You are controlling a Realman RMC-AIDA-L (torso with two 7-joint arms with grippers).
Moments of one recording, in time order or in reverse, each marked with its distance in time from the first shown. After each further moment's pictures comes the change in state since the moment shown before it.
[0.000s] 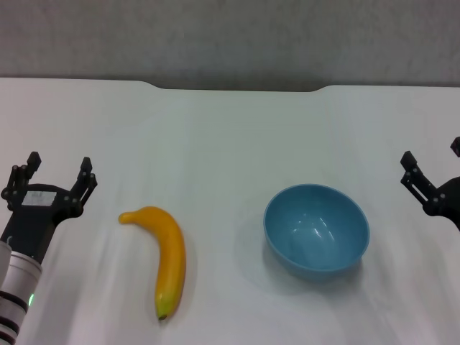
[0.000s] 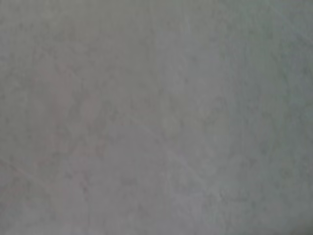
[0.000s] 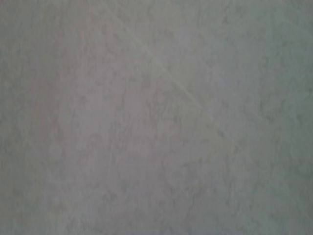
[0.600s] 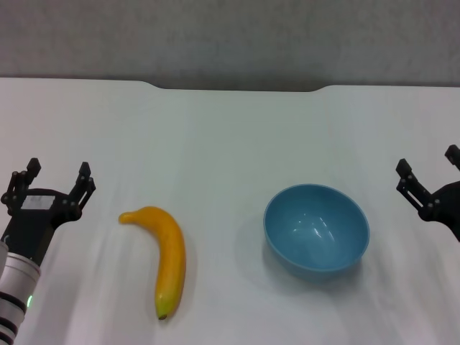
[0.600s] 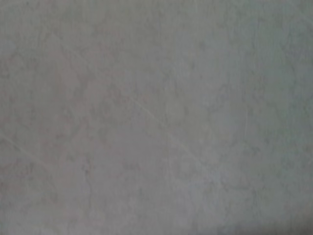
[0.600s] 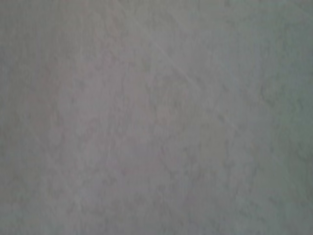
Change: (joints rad) left arm 0.001 0.003 -0.009 0.004 0.000 -0.036 -0.037; right arm -0.001 0.001 -0.003 0.006 0.000 0.052 -0.001
